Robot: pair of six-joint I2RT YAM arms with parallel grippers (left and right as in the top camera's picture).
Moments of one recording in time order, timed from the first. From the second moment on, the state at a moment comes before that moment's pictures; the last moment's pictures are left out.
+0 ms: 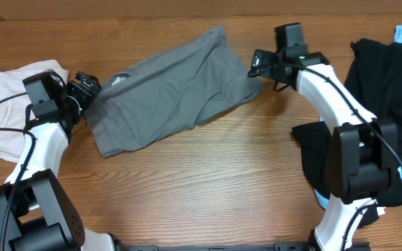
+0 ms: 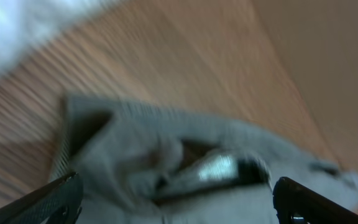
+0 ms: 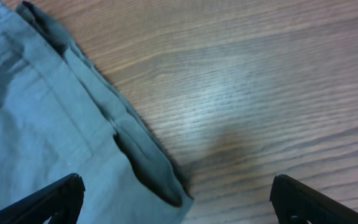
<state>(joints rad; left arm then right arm) 0.33 1.67 1.00 -0.12 0.32 -0.67 0.16 2.02 1.57 -0.56 -0.02 0.41</state>
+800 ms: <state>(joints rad) 0.24 1.85 1.00 -0.03 0.16 -0.38 0.16 2.17 1.57 -0.61 -0.30 0.49</state>
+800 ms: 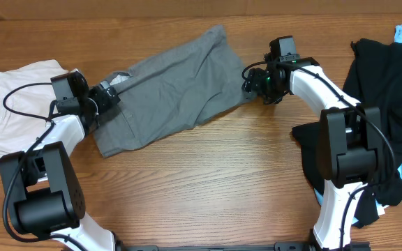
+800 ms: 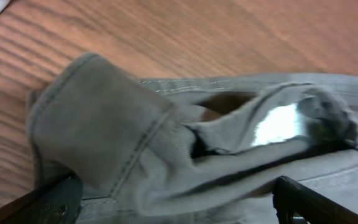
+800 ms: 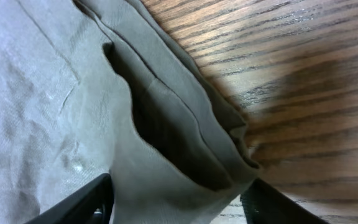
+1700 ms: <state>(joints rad) 0.24 1.85 1.00 0.00 0.13 -0.44 0.17 2.16 1.59 -1.11 -0.04 0.84</state>
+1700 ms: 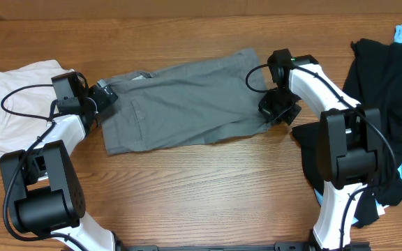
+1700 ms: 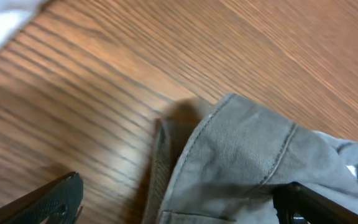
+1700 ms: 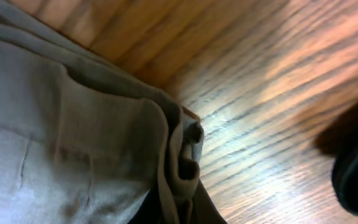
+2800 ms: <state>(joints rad) 0.24 1.87 1.07 -0.36 0.28 -0.43 0.17 1.95 1.63 -1.04 0.03 0.67</state>
